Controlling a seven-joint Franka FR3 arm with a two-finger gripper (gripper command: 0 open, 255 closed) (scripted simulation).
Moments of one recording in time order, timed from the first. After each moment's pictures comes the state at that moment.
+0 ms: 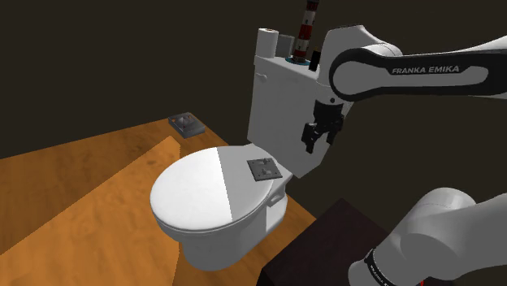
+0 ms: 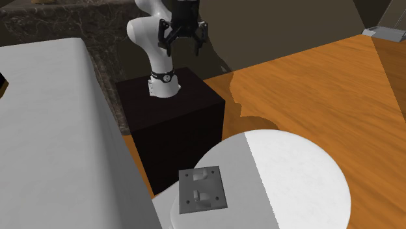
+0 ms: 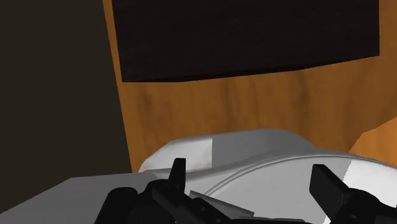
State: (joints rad) arm -0.01 -0.60 0.03 -2.49 -0.07 1.77 0.17
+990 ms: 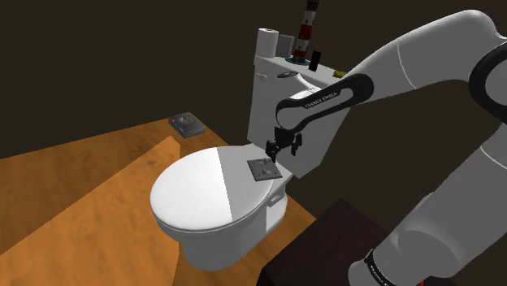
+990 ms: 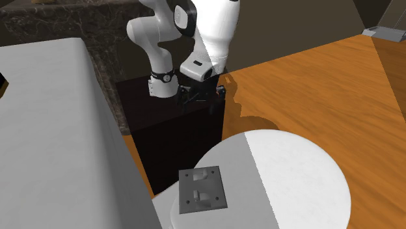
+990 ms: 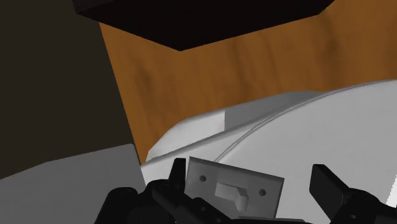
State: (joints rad) arm -0.06 -0.02 0.06 -2.34 -0.17 2.19 0.38
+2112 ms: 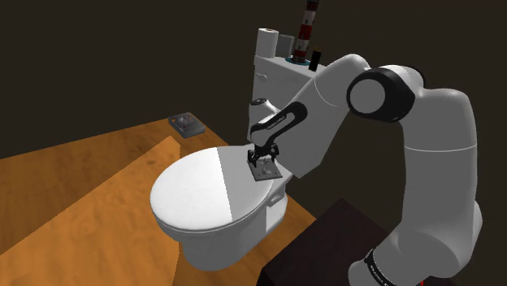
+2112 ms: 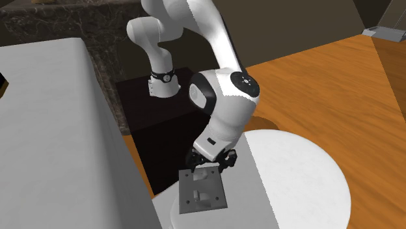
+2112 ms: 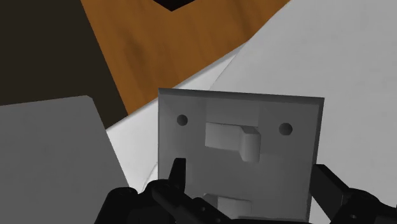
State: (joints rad) arm -0.05 0.56 0.01 -1.92 -0.28 2.34 0.55
